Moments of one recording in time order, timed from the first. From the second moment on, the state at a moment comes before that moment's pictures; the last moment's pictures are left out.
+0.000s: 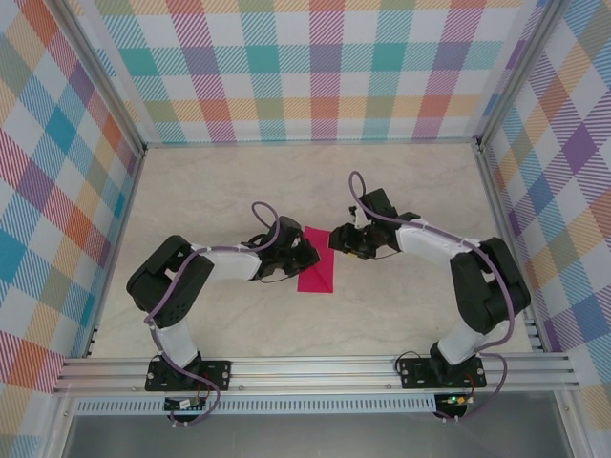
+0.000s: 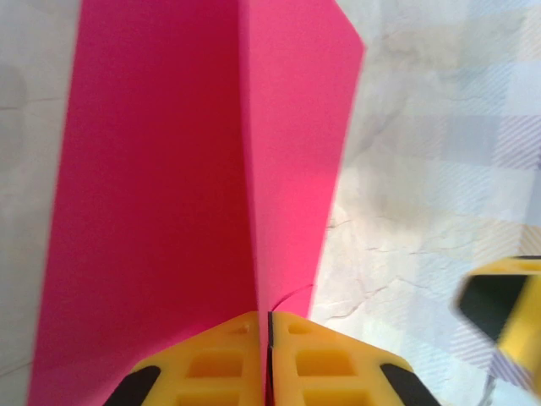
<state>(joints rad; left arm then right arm) -0.69 1.78 0.85 0.12 0.26 -1.07 0.48 1.62 0.98 -0.37 -0.44 0.64</state>
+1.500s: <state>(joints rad) -0.93 2.27 1.78 -1.22 -0.89 -0.68 0.22 1.22 0.73 -0.49 0.03 0.72</state>
